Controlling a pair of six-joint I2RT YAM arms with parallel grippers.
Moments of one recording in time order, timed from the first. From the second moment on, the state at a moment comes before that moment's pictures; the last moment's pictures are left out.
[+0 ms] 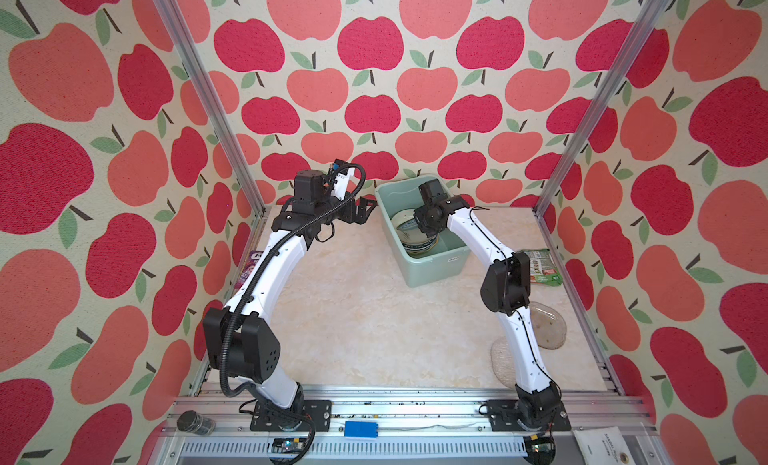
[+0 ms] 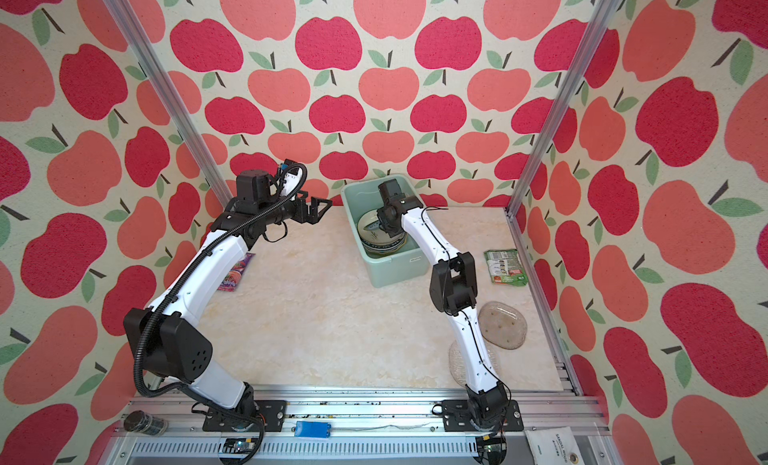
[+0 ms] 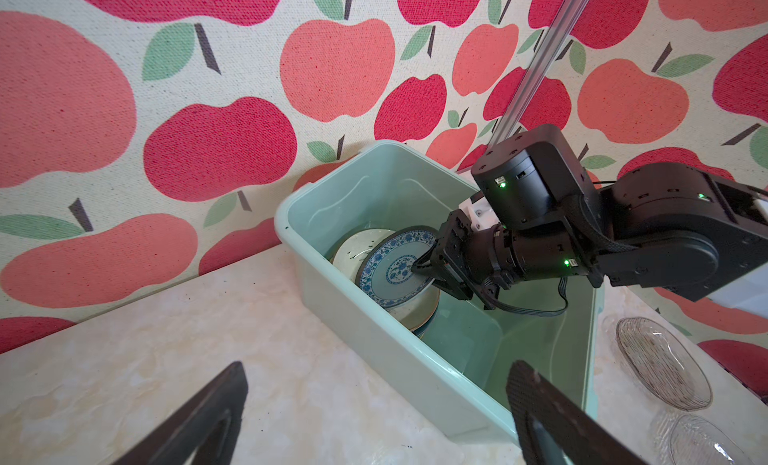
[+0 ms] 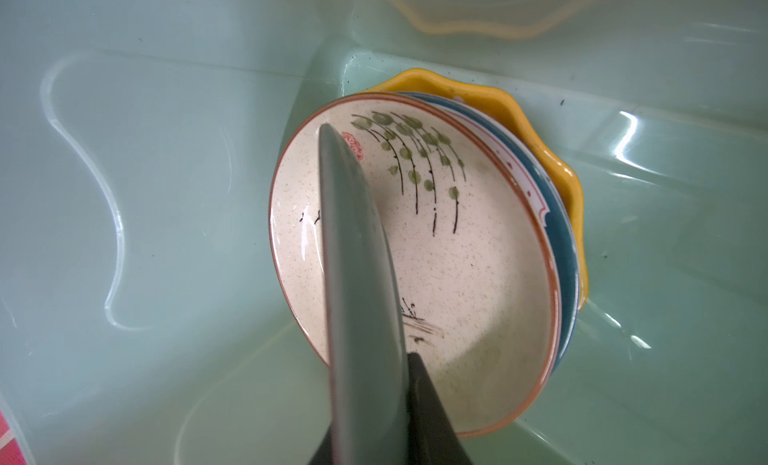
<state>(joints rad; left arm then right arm) -0.23 1.63 1.61 -0.38 0.46 0.02 0.52 2.44 2.40 -0.90 0.05 1.44</state>
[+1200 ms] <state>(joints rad) -0.20 1.75 1.76 -0.44 0.45 0.01 0.49 2.54 2.46 -0.95 -0.03 1.47</state>
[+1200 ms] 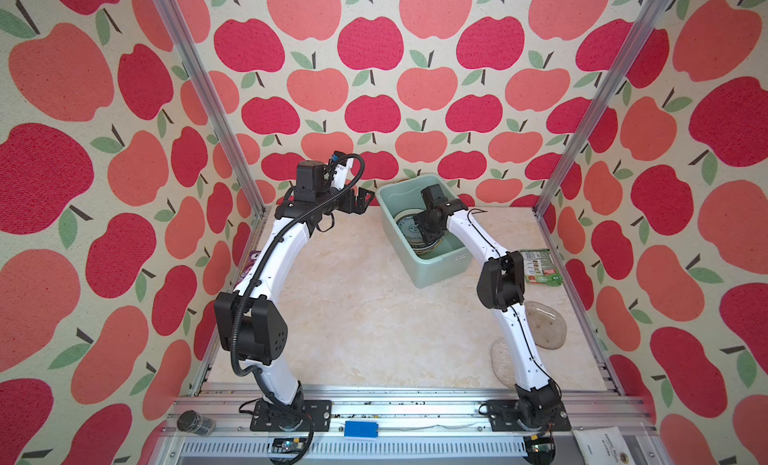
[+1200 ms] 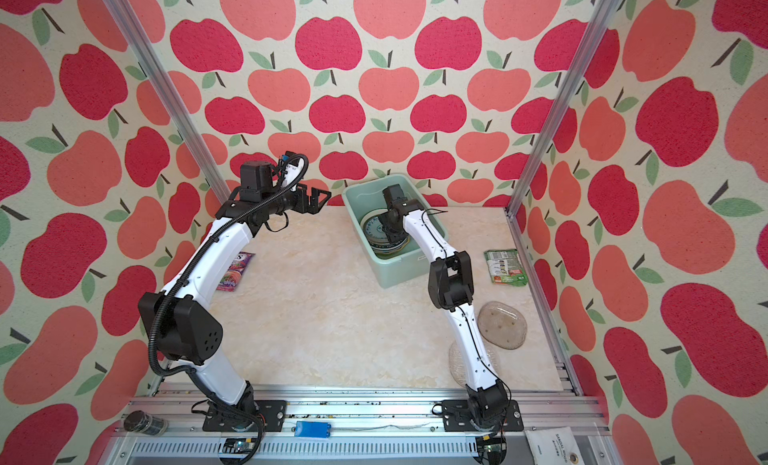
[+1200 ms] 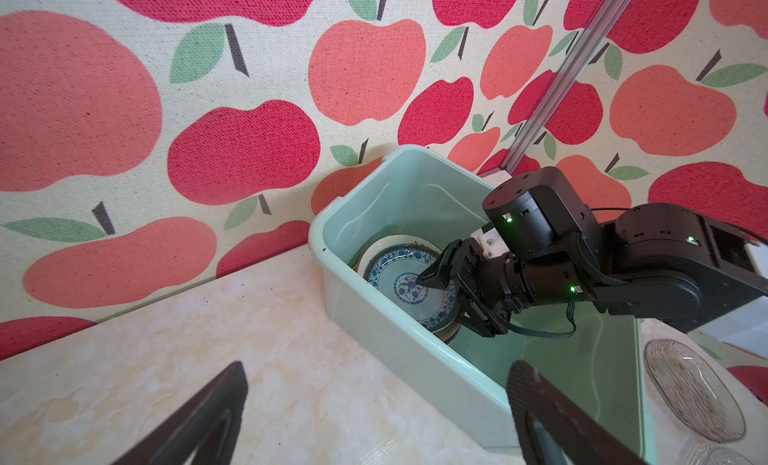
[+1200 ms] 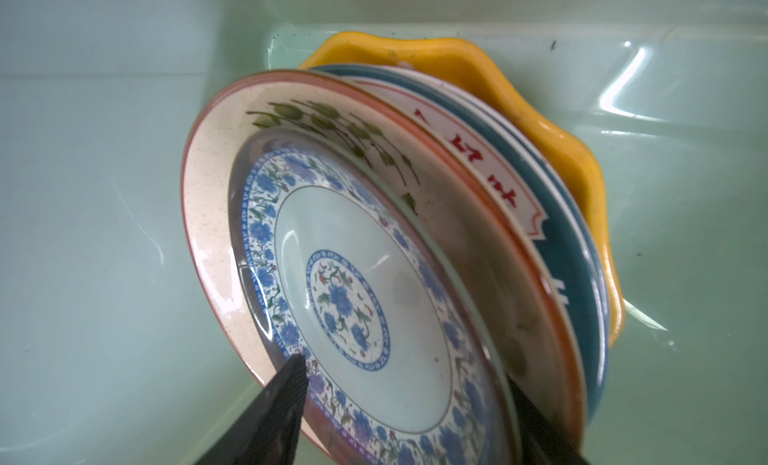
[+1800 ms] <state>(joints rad) -0.20 1.72 1.70 -0.45 0.40 0.01 0.49 2.54 2.52 -1.00 0.01 1.33</state>
